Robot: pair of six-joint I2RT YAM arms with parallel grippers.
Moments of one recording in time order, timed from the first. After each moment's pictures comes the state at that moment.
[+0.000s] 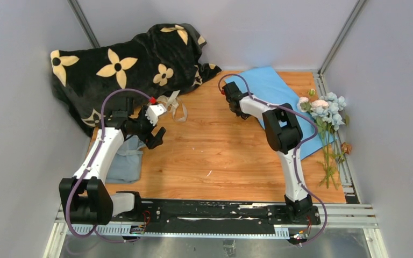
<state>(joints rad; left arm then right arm) -0.01 1.23 0.94 -0.71 0.54 0.75 0.47 2.28 1.68 -0.48 0.73 -0.43</state>
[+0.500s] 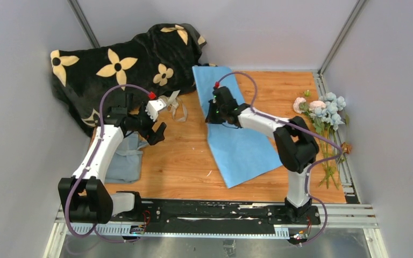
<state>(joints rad) -0.02 1.24 1.00 -0.73 0.57 0.71 0.62 1.89 1.37 -0.19 -0.06 0.52</state>
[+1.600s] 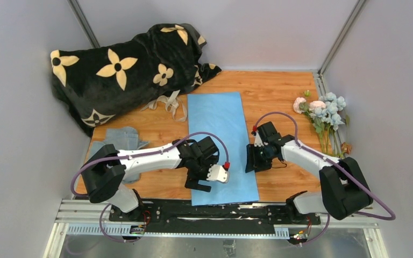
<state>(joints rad) -1.02 1.52 0.93 -0.69 0.27 0.76 0.43 1.33 0.65 -0.57 -0.26 0.34</state>
